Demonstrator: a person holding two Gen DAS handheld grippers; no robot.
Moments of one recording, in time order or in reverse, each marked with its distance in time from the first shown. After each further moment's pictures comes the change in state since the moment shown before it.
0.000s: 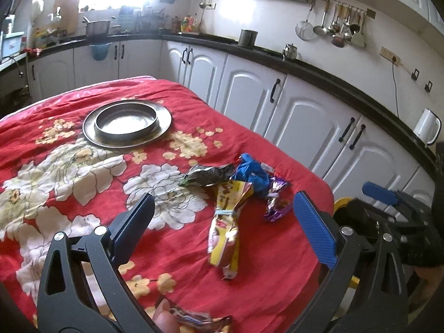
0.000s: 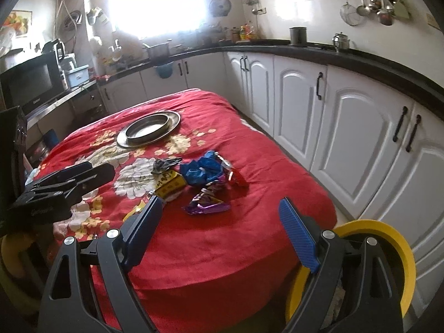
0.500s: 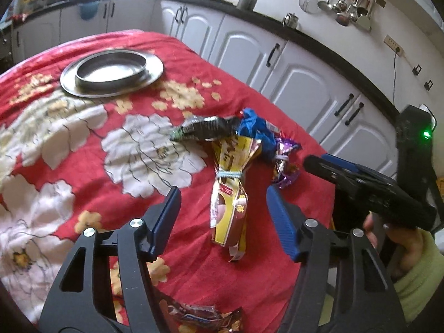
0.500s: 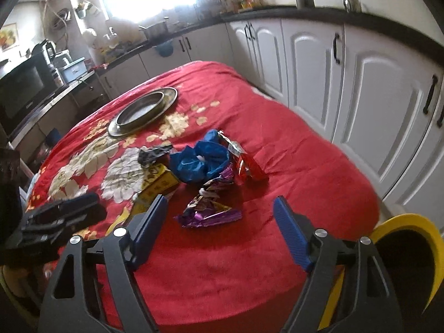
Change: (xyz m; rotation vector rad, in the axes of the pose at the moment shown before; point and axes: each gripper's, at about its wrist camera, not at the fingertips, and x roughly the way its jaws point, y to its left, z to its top) left arm 0.043 0.018 -0.021 -0.065 0.204 -0.103; right arm 0.087 -0.017 0.006 0.091 0.154 0.091
